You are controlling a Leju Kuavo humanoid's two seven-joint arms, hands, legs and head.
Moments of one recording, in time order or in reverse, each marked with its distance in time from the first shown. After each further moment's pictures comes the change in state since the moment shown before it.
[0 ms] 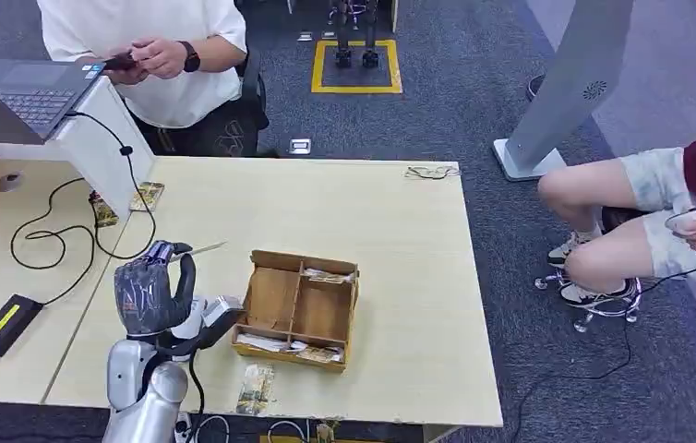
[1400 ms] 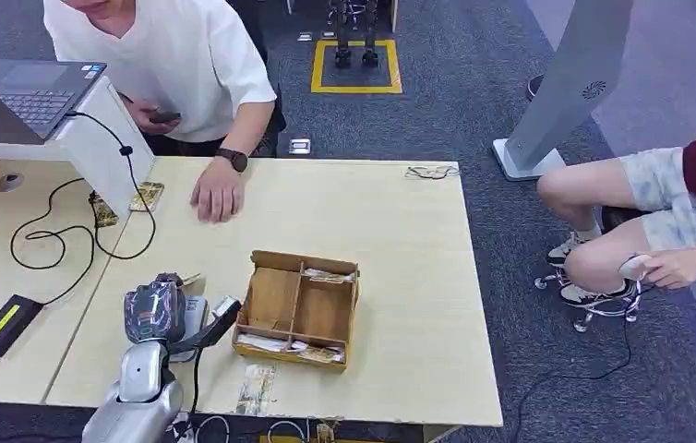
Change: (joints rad) left arm -0.125 0.224 -0.227 0.473 -0.370 -0.075 0.724; right arm -0.002 -0.001 0.008 0.000 0.018 0.034 0.013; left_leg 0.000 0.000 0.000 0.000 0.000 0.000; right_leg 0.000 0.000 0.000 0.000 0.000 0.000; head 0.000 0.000
